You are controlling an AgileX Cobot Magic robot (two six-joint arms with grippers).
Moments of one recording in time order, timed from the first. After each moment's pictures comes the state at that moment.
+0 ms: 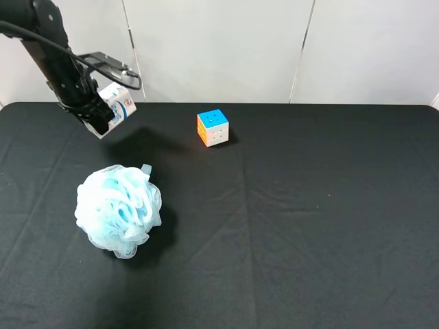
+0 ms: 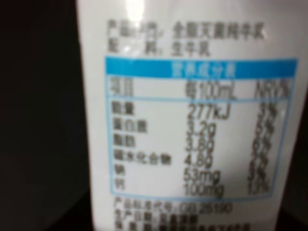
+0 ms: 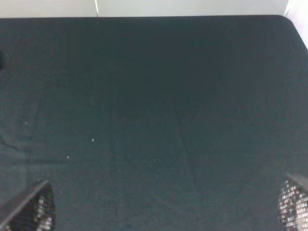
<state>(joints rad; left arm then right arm) -0.15 2.08 -1.50 0.01 0.73 0.52 0.12 -0.01 -0.49 -0.10 1.03 0.12</state>
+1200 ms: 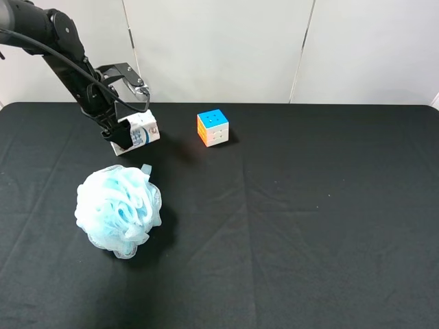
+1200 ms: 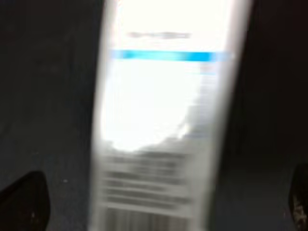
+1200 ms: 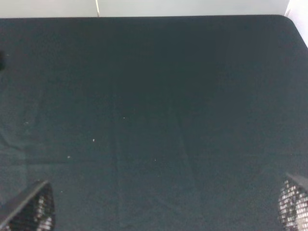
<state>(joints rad) -0.17 2.13 -1.51 -0.12 0.66 0.90 0.12 -0.01 -0.49 -0.10 1.03 0.12</state>
